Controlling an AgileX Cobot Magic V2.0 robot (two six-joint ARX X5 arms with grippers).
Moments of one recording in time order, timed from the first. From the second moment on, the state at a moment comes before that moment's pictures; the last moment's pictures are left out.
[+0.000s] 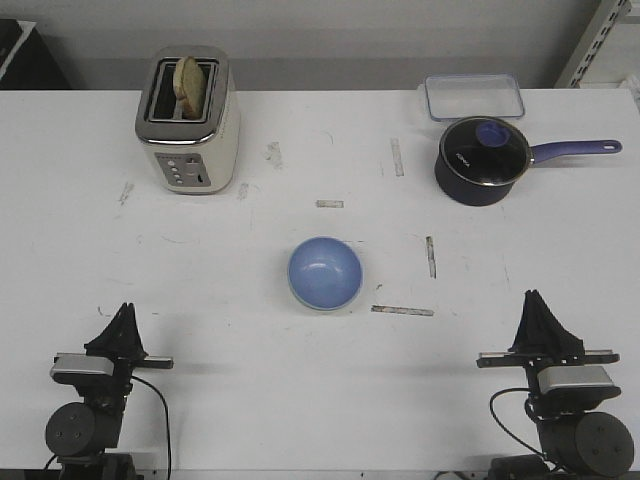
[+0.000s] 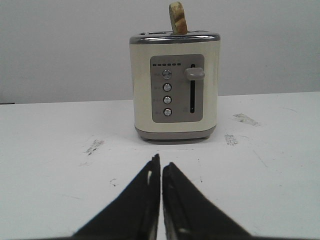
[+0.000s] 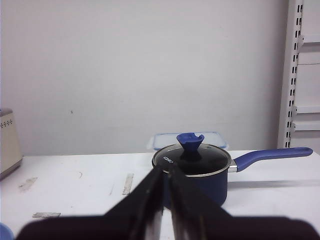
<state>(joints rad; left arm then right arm) -0.04 0.01 0.03 0.20 -0.03 0.04 0.08 0.14 0.41 -0.12 0.03 0.06</state>
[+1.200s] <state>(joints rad) -0.04 0.01 0.03 0.20 -0.03 0.04 0.01 0.00 0.01 0.03 0.00 0.06</state>
